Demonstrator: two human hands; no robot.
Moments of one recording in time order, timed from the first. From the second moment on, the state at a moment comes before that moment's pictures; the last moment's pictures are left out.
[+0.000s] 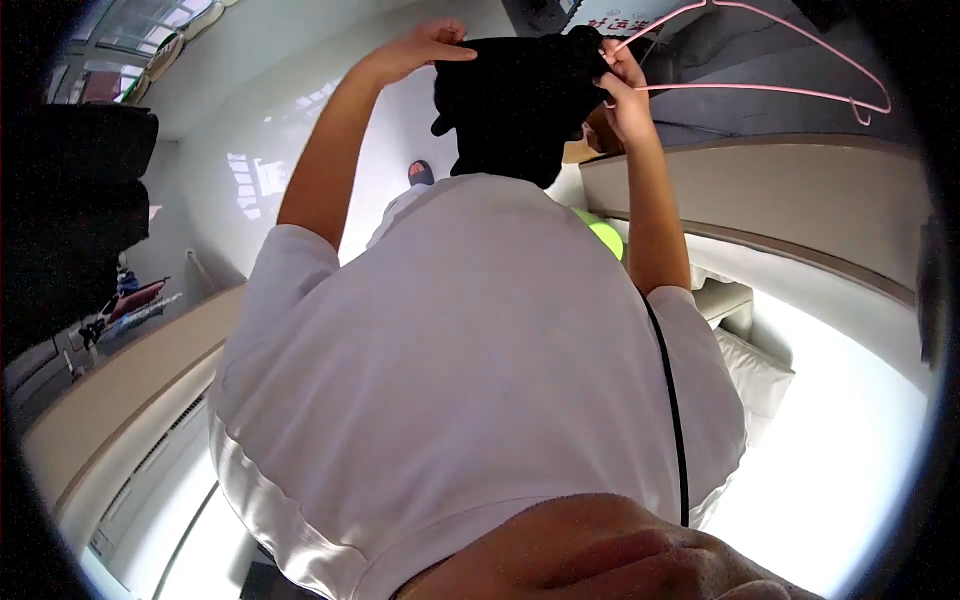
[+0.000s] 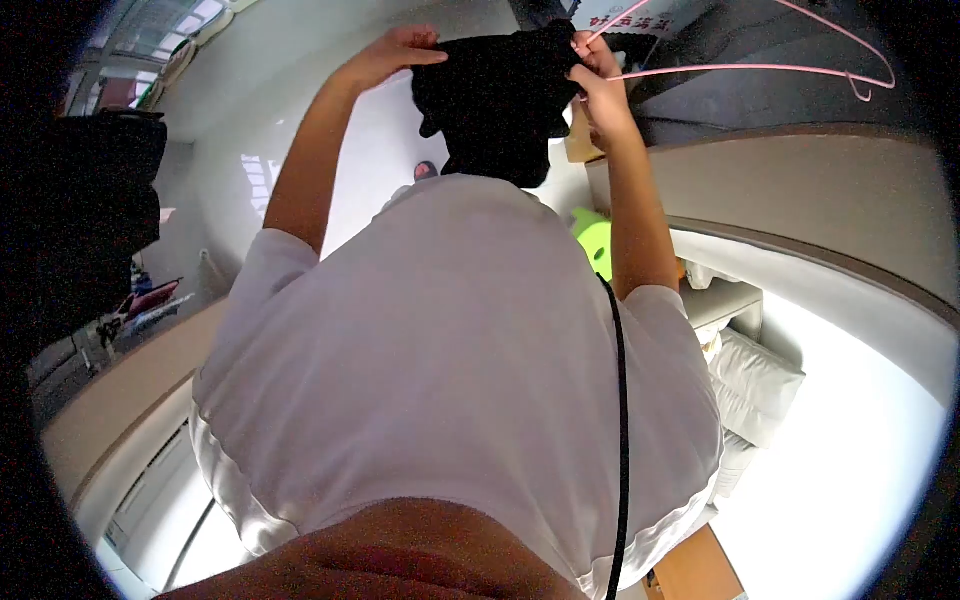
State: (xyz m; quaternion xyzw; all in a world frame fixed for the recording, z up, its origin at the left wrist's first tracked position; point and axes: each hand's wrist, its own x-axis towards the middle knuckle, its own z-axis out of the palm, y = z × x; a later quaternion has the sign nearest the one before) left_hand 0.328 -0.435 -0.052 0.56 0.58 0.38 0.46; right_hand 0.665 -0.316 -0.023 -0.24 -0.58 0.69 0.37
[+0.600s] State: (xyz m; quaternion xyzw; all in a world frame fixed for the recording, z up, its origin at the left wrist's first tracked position) left_hand 0.360 -0.496 0.034 0.47 0.61 0.34 0.54; right_hand 0.683 -0.266 -0.068 -0.27 -0.69 0.50 0.45
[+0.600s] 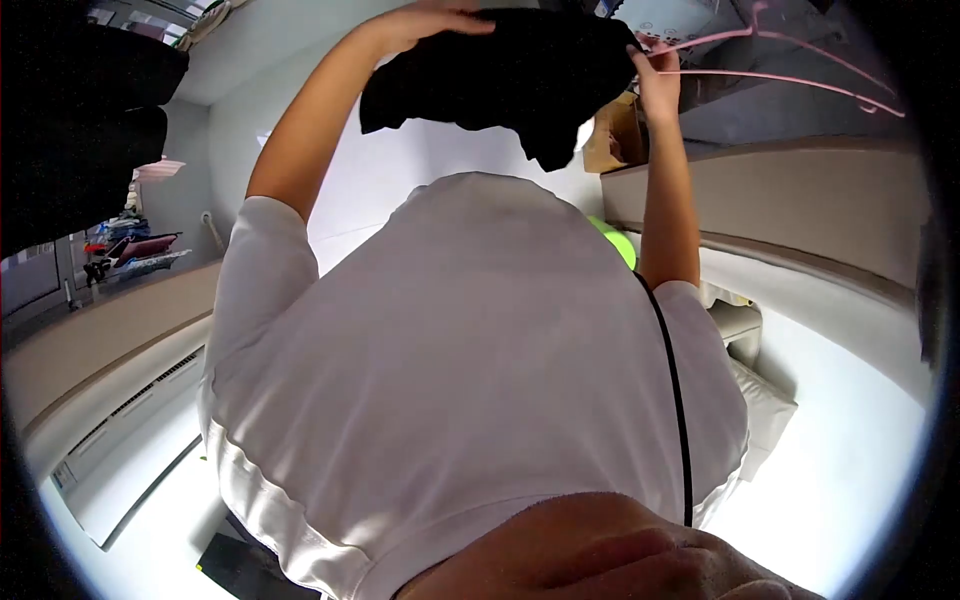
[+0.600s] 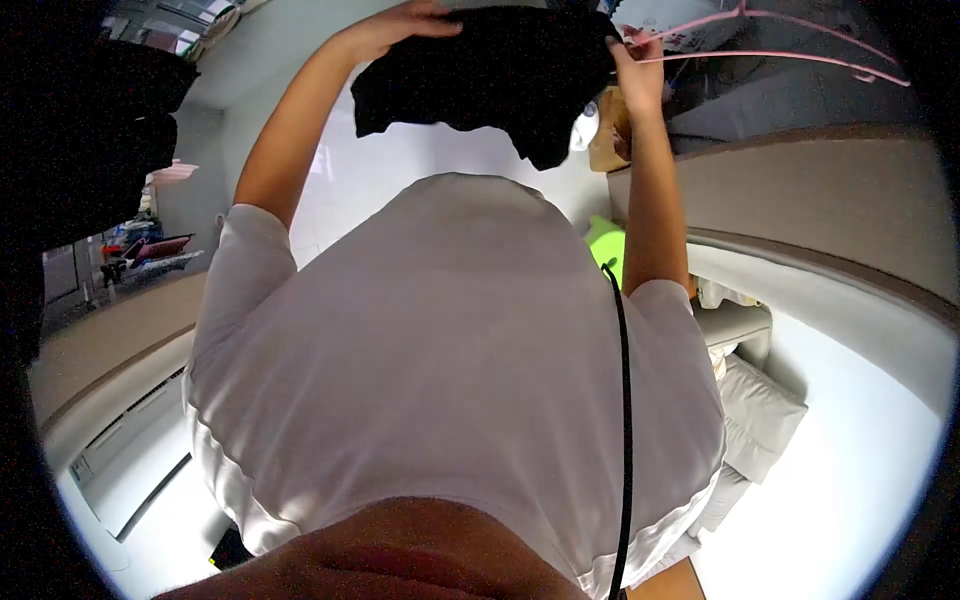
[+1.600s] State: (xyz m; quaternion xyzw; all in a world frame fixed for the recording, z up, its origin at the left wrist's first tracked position) left_hand 0.429 -0.592 -0.065 0.40 0.52 0.66 0.37; right_hand 0.514 -0.450 0.049 -0.16 -0.38 0.84 0.36
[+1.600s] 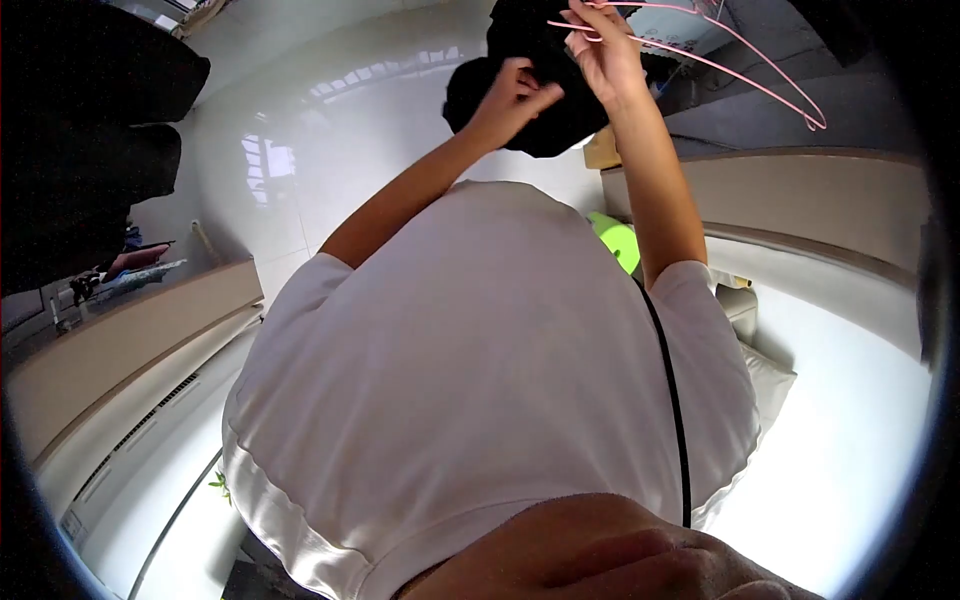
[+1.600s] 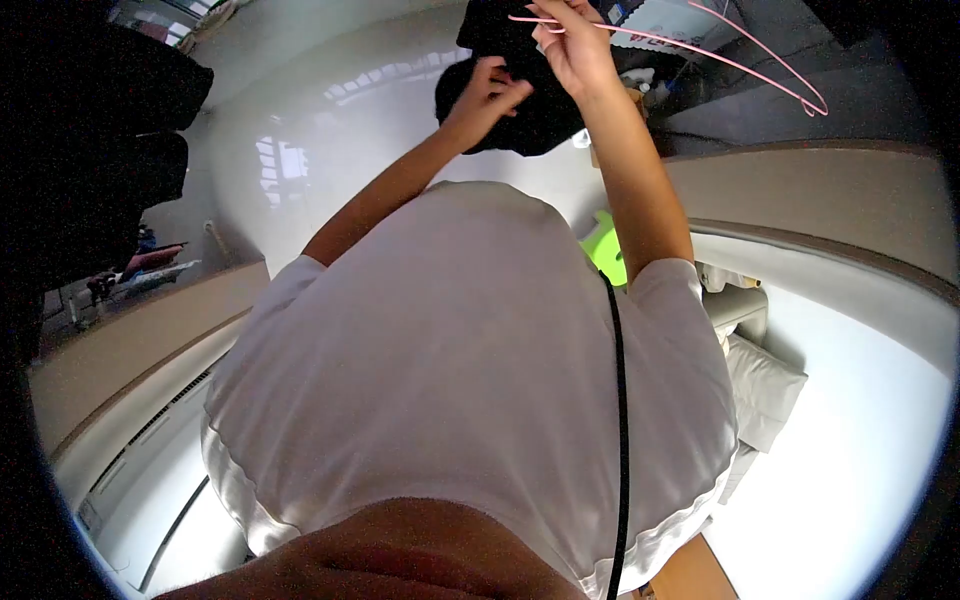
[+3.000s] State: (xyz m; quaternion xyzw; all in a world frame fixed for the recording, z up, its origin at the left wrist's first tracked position) left_hand 0.319 -0.596 -0.124 0.29 0.72 0.50 0.39; right_hand 0.538 -0.366 0.044 -0.24 -0.54 0.63 0.50
